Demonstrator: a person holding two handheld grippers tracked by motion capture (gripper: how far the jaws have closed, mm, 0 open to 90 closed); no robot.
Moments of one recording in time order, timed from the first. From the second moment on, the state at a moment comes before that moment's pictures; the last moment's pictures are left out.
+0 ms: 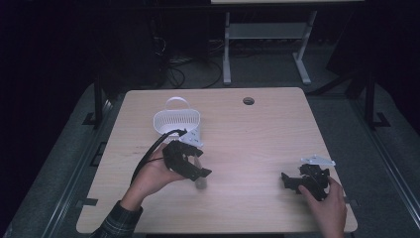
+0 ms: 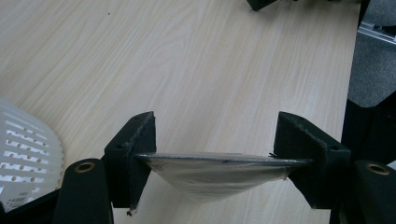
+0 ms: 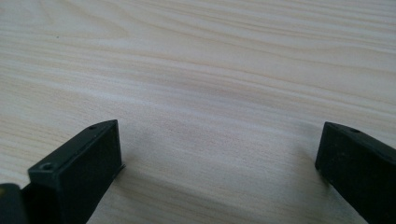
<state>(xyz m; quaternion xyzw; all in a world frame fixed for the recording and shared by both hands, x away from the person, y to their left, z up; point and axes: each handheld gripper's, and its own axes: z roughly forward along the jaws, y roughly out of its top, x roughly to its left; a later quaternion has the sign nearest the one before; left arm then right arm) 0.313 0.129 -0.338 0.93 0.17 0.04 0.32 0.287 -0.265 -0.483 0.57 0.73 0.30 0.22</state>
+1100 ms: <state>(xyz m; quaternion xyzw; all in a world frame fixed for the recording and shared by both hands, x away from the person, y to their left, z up) 0.327 0.181 -0.330 0.90 0.25 0.08 0.33 0.287 -0.265 -0.483 0.57 0.73 0.30 0.22</state>
